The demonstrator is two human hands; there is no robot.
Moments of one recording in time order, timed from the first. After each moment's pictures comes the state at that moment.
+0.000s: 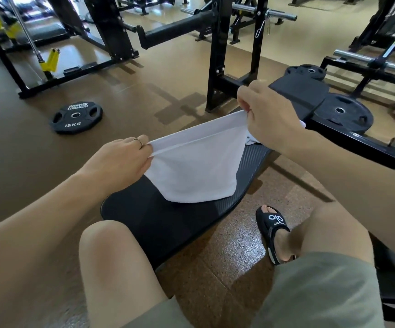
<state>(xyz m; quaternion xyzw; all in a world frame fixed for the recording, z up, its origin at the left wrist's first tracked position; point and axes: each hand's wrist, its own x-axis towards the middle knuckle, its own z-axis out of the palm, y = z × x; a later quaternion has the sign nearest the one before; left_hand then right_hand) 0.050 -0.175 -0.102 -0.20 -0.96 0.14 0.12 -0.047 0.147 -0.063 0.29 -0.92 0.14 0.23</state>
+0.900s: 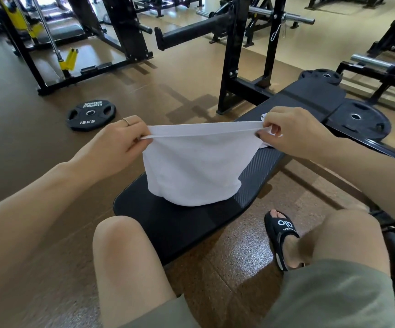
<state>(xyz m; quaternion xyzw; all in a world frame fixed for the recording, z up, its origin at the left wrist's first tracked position) 0.058 -0.205 -0.070 -0.21 -0.95 -0.13 0.18 -0.051 0.178 -0.079 0.35 -0.91 0.13 0.15</state>
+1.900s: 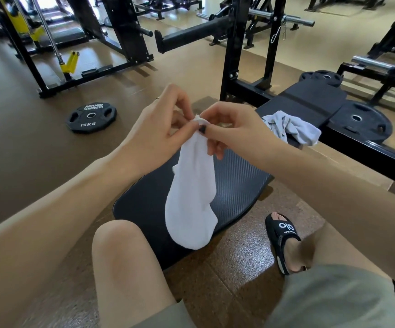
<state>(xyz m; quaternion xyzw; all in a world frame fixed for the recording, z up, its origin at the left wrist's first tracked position) 0.061 -0.111 -0.027 -0.16 -0.89 -0.39 0.17 0.013 0.075 -0.037 0.28 -0.75 0.59 -0.09</state>
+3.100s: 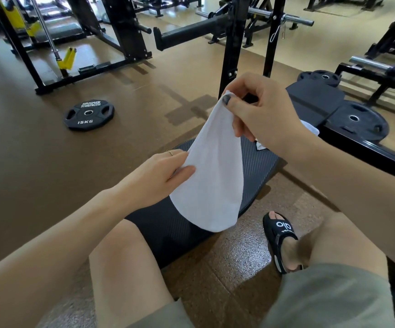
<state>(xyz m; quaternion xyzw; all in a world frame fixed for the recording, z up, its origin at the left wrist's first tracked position) 0.075 -0.132 -0.099 -0.20 -0.94 -0.27 0.03 0.007 0.097 -0.015 0.23 -0.83 0.51 0.07</state>
